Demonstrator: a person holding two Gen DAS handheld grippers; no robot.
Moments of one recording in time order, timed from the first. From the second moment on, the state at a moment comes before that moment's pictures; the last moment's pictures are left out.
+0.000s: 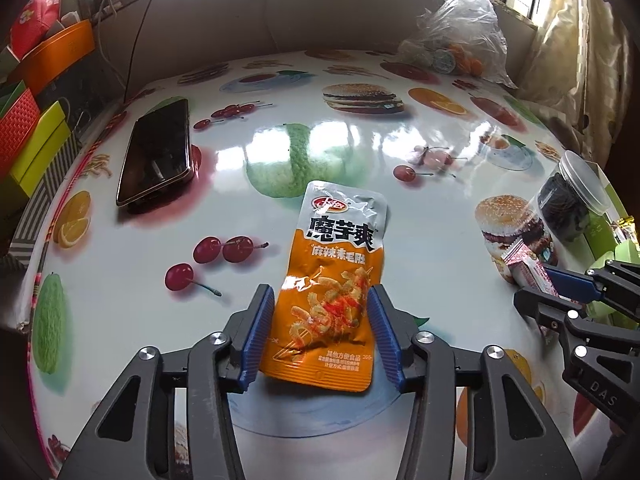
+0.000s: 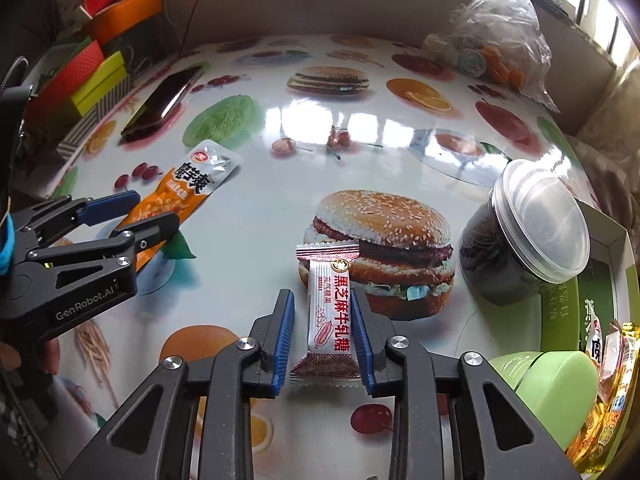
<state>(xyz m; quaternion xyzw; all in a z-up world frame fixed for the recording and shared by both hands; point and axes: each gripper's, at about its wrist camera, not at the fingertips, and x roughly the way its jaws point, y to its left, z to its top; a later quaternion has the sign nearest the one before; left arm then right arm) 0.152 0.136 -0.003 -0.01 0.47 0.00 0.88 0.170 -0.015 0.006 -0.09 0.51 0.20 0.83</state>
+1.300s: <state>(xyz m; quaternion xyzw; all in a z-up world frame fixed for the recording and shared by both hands) 0.162 0.103 -0.005 0.00 0.49 0.00 0.87 0.150 -0.036 0.016 -0.01 0.48 0.22 0.85</state>
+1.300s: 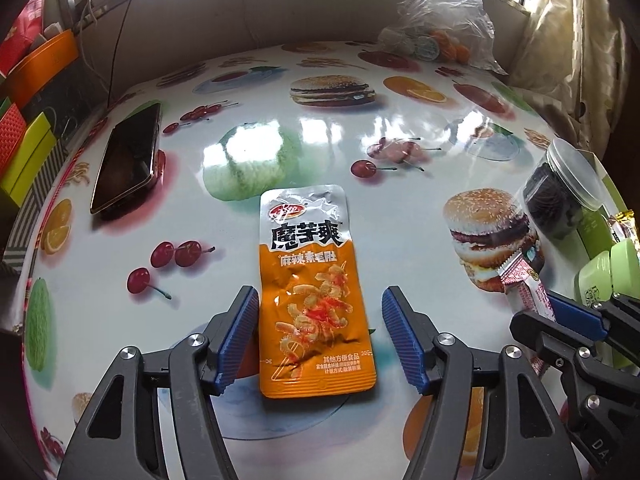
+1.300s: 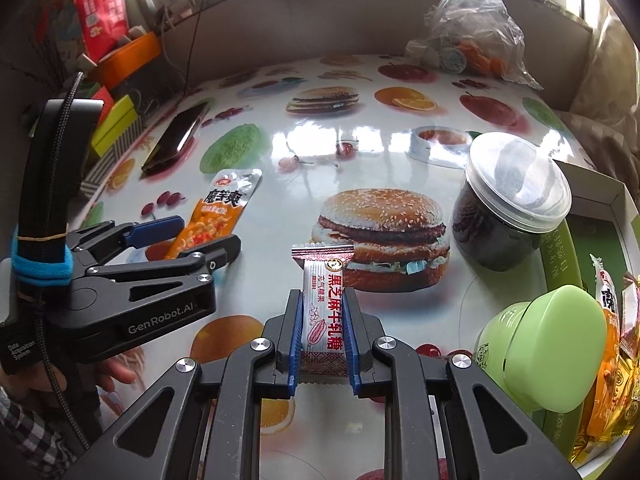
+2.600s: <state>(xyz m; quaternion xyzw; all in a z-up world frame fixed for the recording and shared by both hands) 0.120 0.085 0.045 -0.01 0.43 -0.02 0.90 0.126 -0.056 0.049 0.01 0.45 0.22 0.87</state>
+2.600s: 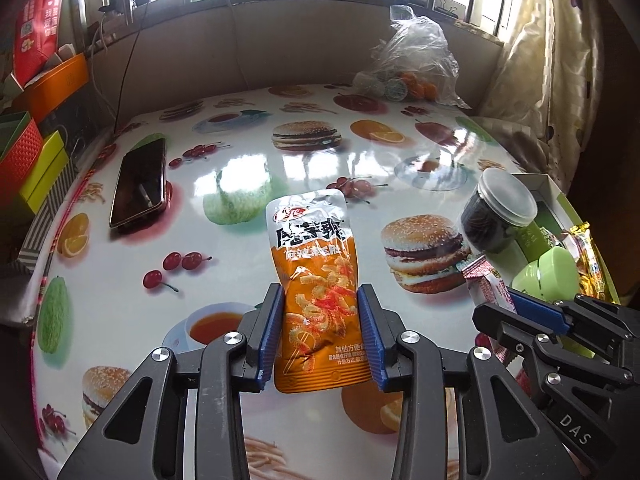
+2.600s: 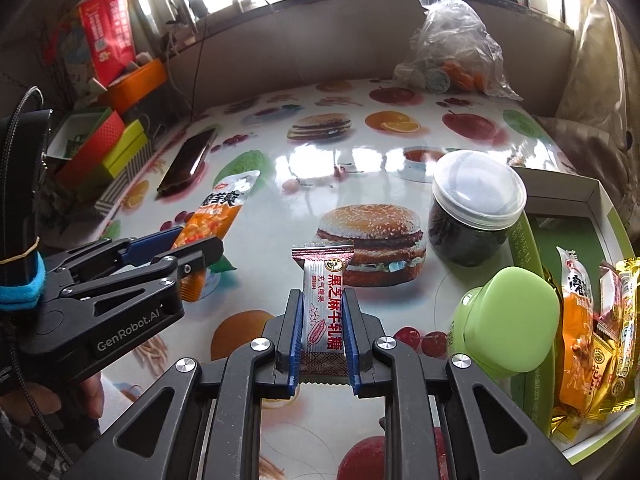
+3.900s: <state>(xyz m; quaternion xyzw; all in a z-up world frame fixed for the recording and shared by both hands) 0.108 -0.046 0.102 0.01 0.40 -0.14 0.91 0.081 -0.192 0.112 0.07 0.38 0.12 0.91</state>
